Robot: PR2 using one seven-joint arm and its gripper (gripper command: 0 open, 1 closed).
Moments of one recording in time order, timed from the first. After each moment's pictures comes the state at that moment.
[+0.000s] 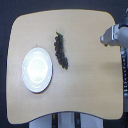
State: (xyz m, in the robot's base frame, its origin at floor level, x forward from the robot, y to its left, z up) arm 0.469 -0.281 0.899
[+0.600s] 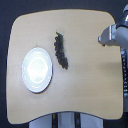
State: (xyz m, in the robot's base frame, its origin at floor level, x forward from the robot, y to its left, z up) arm 0.470 -0.268 0.899
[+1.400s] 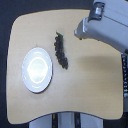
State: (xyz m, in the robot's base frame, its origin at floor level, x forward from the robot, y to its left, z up) arm 0.502 -0.149 0.897
